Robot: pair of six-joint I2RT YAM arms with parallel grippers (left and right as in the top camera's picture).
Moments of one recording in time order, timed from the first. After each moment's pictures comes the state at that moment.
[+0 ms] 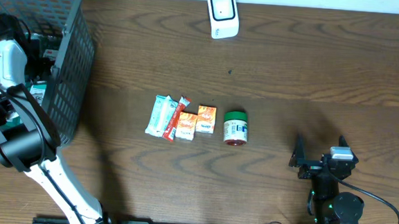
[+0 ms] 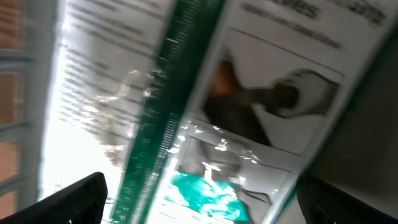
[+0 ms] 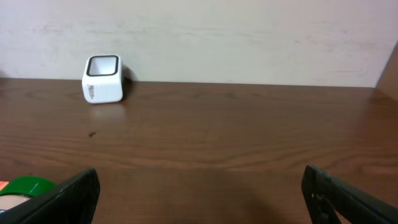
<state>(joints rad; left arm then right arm) 0.51 2.20 1.78 -0.93 -0.12 0.27 -0.03 0.01 0.01 -0.07 -0.05 0.00</state>
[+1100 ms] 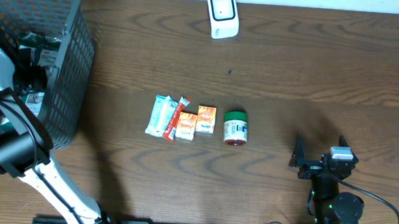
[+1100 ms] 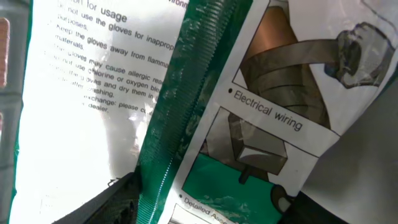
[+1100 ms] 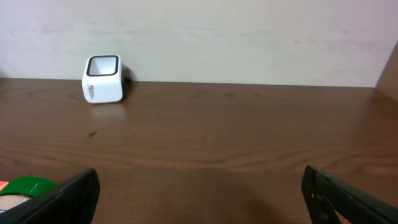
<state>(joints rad) 0.59 2.19 1.72 -0.90 -0.04 0.29 -0.03 0.01 0.01 -0.07 -0.05 0.00</state>
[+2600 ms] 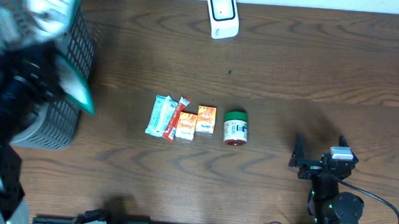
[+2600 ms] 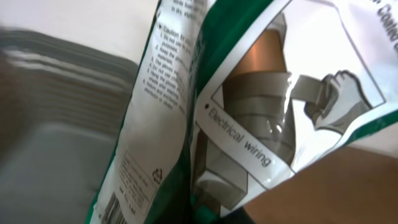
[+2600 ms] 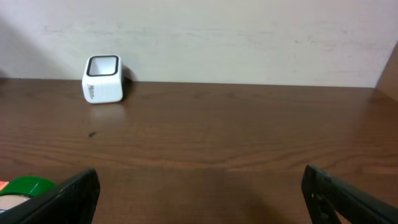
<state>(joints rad) 0.27 1.08 1.71 -1.06 0.42 -0.18 -0.03 0.01 0.01 -0.07 -0.05 0.00</state>
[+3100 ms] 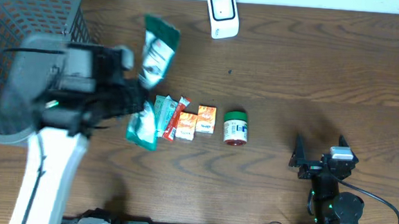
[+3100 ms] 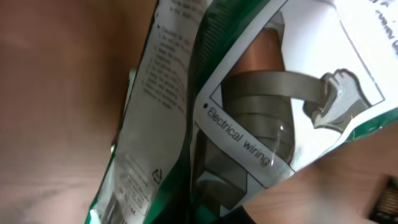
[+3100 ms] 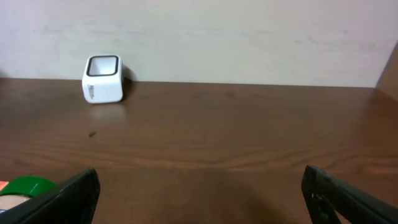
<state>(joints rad) -0.14 1.26 1.25 -1.02 0.32 -0.37 -0.03 0.01 0.01 -0.07 -0.05 0.00</state>
